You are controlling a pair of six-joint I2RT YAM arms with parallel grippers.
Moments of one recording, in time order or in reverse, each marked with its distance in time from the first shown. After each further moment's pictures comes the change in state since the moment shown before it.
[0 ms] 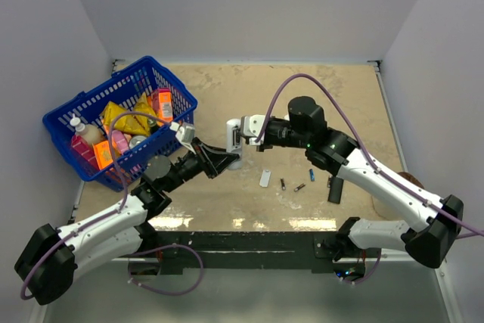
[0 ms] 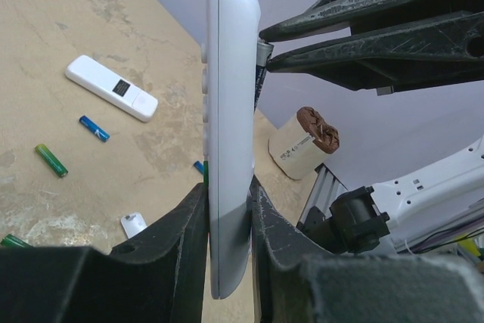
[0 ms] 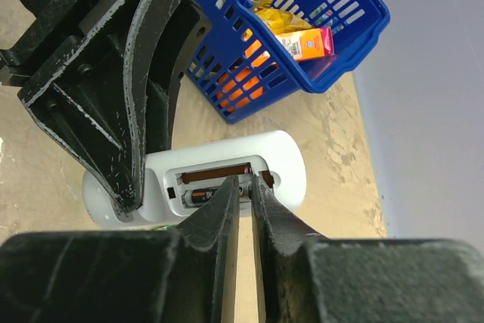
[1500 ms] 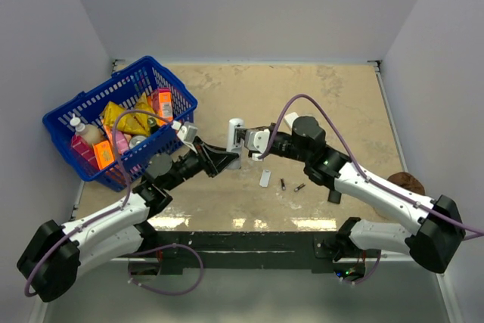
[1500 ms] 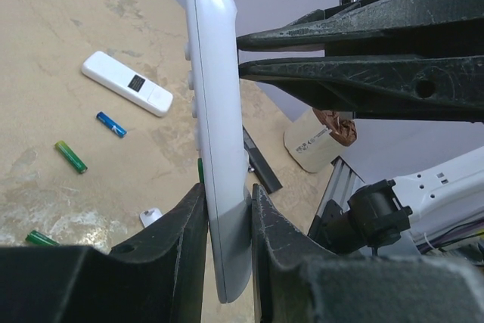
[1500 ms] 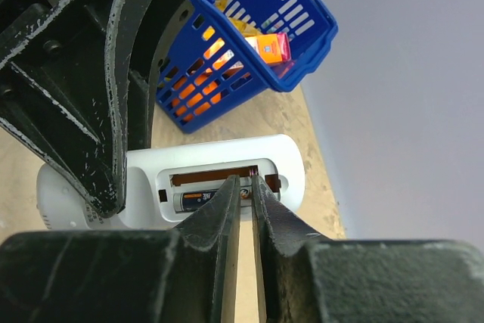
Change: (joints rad) left arm 0.021 0.041 0.000 0.016 0.031 0.043; right arm 0.003 -0.043 -0.290 0.409 0.083 -0.027
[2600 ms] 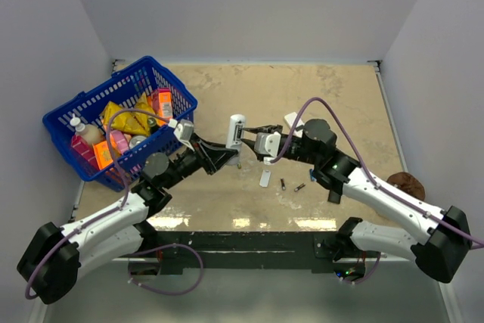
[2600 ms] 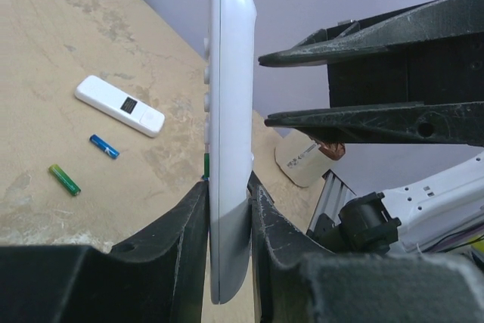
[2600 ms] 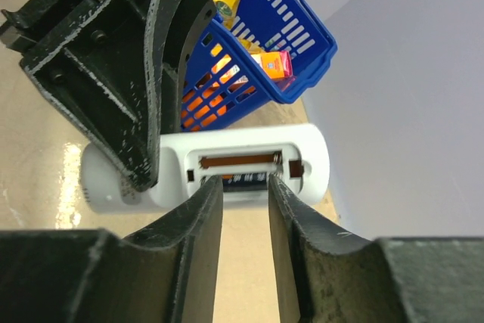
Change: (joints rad) left arm 0.028 -0.004 0.005 0.037 0.021 -0.014; right arm -0.021 -0.073 -0.042 0.030 -0.086 0.013
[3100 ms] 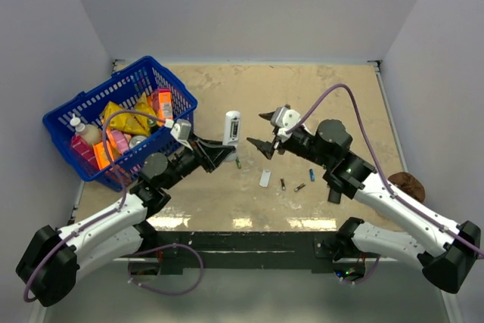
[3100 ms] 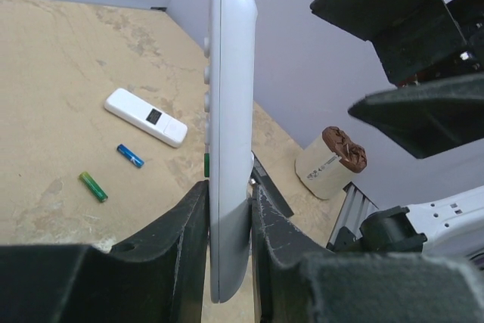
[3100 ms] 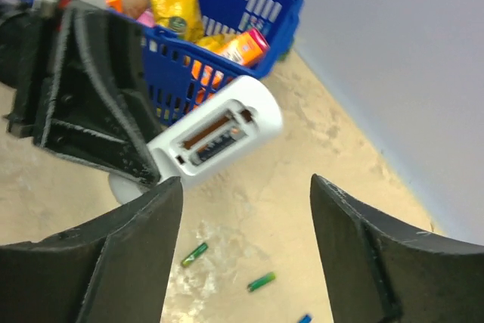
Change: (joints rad) left arm -0.001 -0.018 0.013 -0.026 -0.074 0.042; right arm -0.006 -0.119 0.029 -0.076 0.150 0.368
